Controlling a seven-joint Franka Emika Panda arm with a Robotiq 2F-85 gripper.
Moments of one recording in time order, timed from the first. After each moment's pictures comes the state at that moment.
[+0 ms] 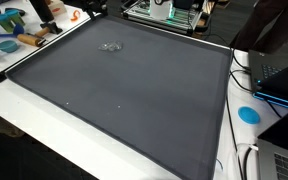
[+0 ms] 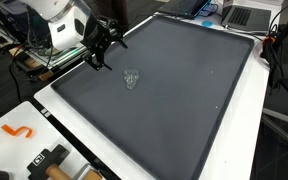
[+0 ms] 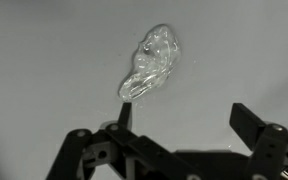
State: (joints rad) arm -0.23 0.02 -0.21 -2.42 0.63 2.28 -0.81
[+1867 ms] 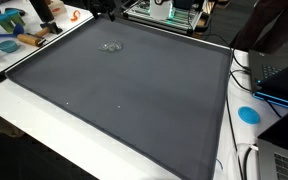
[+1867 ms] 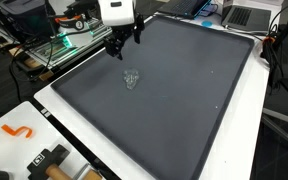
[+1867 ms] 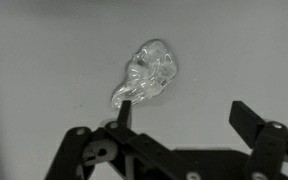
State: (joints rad) arm -0.11 0.07 -0.11 -2.26 0.17 2.15 -0.29
